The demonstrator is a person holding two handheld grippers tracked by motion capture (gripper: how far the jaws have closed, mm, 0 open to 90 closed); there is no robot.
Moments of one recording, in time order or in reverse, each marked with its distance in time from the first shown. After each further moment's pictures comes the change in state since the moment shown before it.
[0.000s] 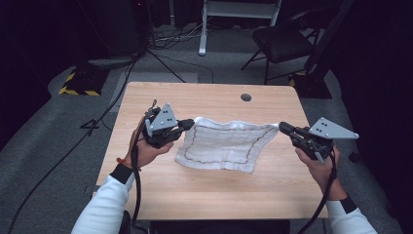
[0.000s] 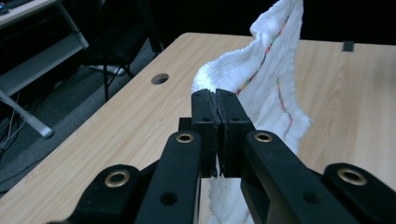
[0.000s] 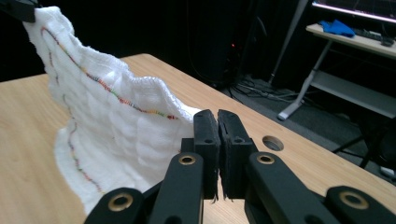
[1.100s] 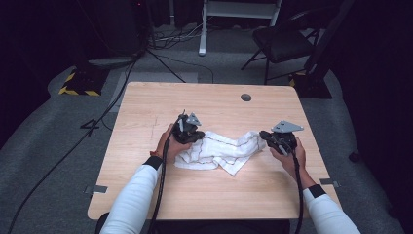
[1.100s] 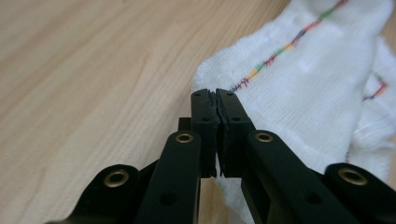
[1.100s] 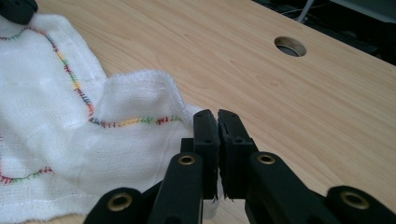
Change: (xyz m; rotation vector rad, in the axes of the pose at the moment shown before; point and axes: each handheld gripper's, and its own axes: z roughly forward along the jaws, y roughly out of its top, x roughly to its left) left arm 0.042 -0.088 0.156 0.296 -0.099 -0.199; right arm -0.017 -0.090 0.112 0.318 -0.053 0.058
